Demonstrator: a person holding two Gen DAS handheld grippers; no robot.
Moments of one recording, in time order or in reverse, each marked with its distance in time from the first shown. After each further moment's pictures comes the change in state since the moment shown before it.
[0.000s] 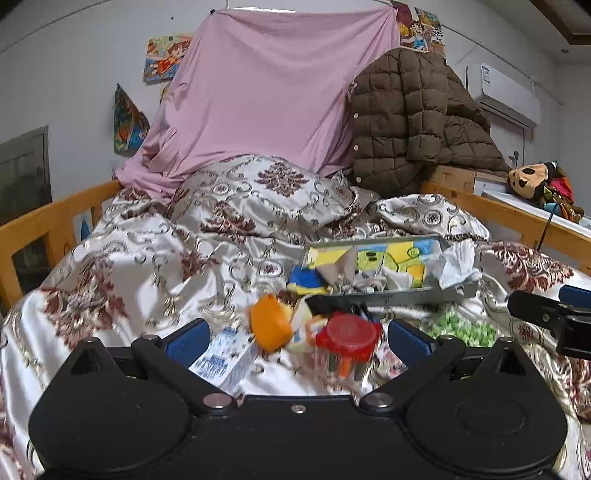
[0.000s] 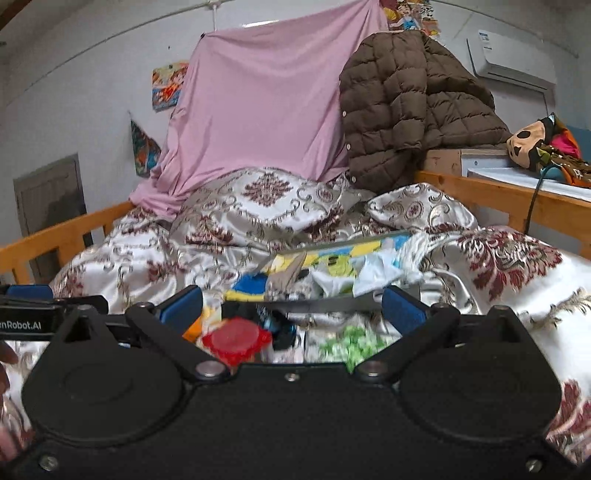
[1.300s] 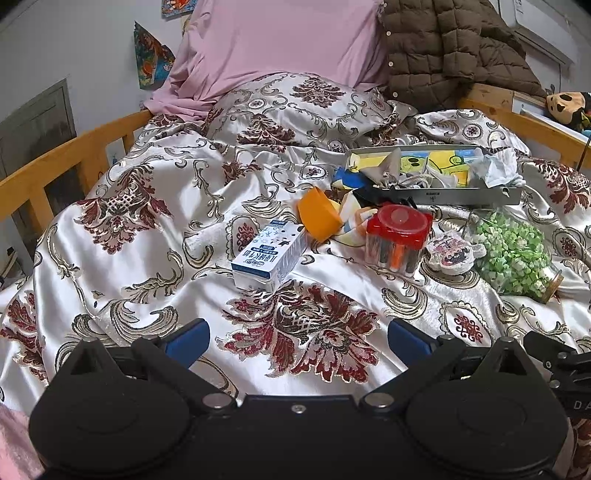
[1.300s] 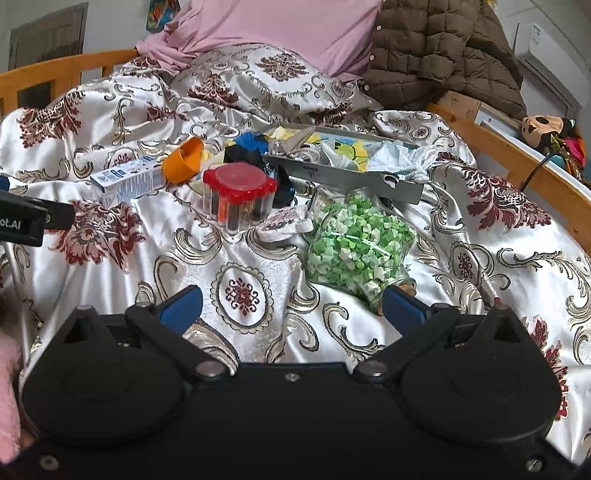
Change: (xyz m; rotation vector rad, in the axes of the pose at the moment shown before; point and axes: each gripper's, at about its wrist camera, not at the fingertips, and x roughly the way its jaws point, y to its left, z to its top) left arm 0.004 0.015 -0.050 0.027 0.261 0.129; right arm 0.018 0.063 -0.062 -0.281 0.356 -0.120
